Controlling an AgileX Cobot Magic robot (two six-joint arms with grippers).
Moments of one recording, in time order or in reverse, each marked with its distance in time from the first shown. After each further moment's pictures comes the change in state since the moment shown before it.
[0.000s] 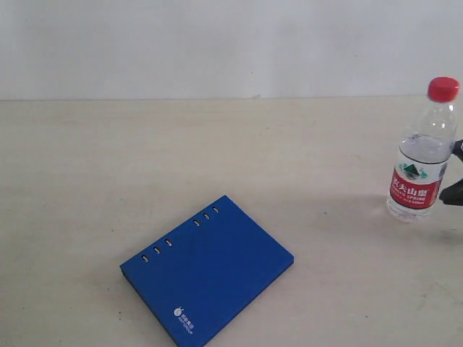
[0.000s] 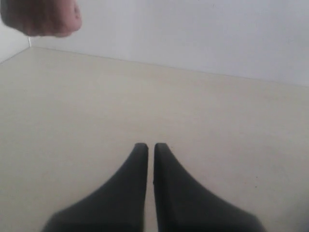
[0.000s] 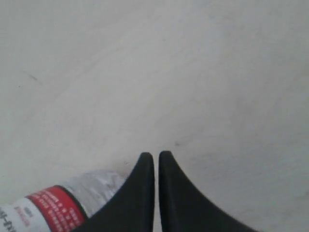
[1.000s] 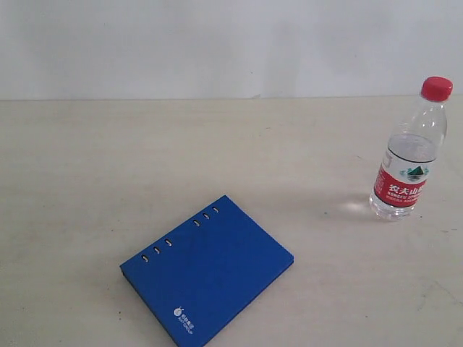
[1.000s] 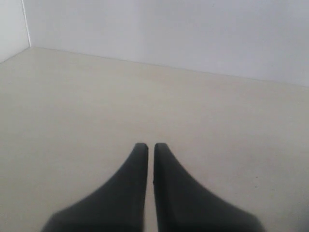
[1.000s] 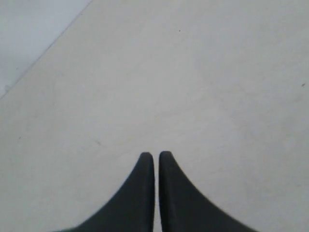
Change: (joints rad) left arm 0.000 0.000 0.000 0.000 0.000 0.000; right arm -0.004 -0.251 0.018 0.072 -0.109 -0.063
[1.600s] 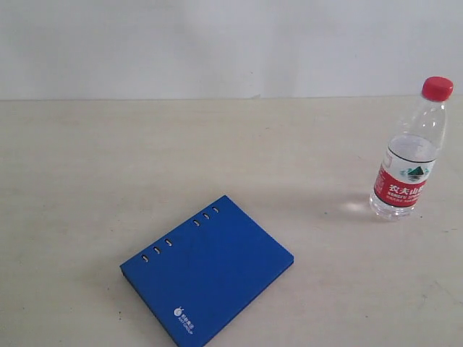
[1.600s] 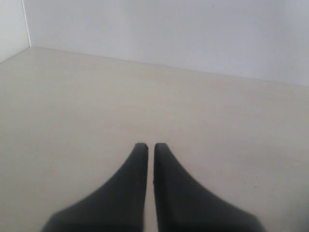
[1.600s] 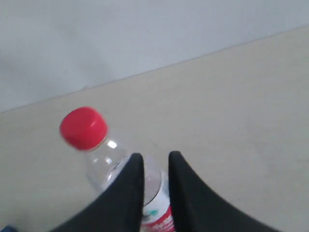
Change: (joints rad) left arm 0.000 0.000 0.000 0.000 0.000 0.000; right arm 0.009 -0.618 0.363 0.231 0.021 -0.513
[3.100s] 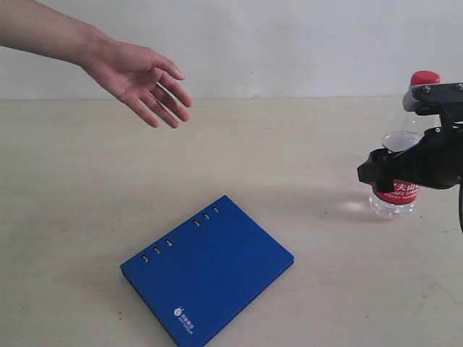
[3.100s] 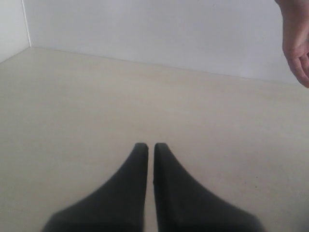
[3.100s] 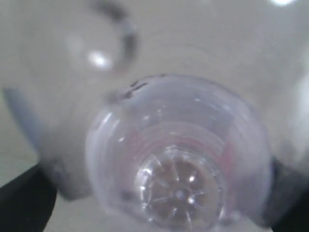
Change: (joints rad) left arm 0.000 0.000 0.000 0.000 0.000 0.000; right arm 0.429 0.539 -0.150 0.117 -0.309 -0.347
